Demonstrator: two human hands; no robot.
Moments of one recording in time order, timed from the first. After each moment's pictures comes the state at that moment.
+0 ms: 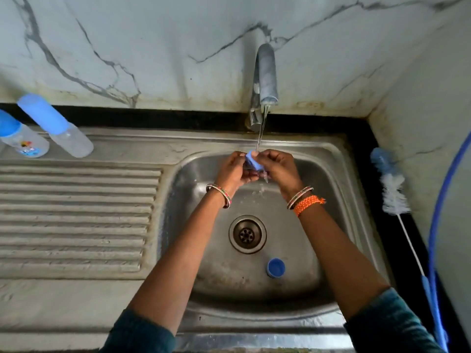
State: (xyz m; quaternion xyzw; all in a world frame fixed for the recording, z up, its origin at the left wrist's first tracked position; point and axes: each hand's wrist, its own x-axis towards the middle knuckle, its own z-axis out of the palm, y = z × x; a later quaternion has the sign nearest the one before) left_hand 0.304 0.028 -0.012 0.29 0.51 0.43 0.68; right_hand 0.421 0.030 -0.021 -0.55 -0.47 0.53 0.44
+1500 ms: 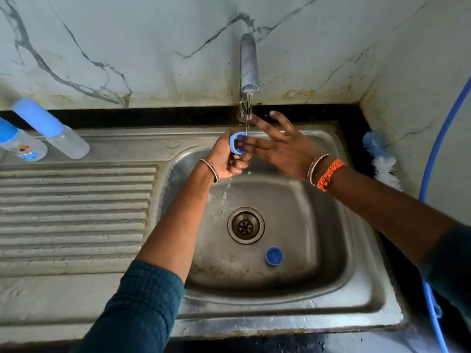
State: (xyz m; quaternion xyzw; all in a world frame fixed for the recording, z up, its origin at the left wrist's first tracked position) left_hand 0.293 0.058 -0.007 0.30 0.47 0.25 0.79; right_hand 0.469 0.027 0.036 -0.33 -0.89 -0.29 -0.11
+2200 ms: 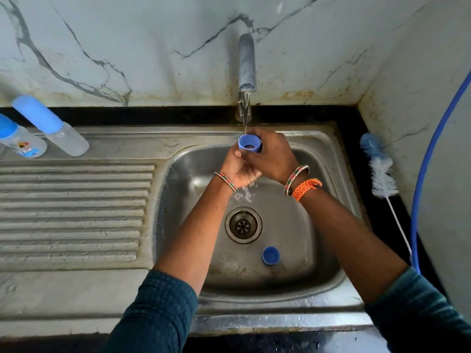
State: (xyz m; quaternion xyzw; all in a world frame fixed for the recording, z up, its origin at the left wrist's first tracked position) left_hand 0.328 0.031 -0.017 0.11 0.30 0.40 0.86; right_hand 0.428 0.015 0.024 -0.58 -0.70 0.27 0.31
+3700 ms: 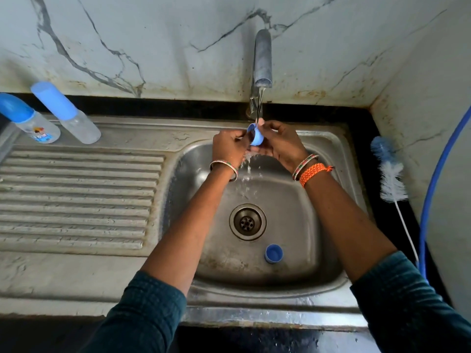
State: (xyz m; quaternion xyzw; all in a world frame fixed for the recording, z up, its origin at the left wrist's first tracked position) left_hand 0.301 0.039 -0.016 0.51 0.62 0.47 0.37; right_hand 0.429 0.041 0.014 -0.50 -0.43 0.62 0.43
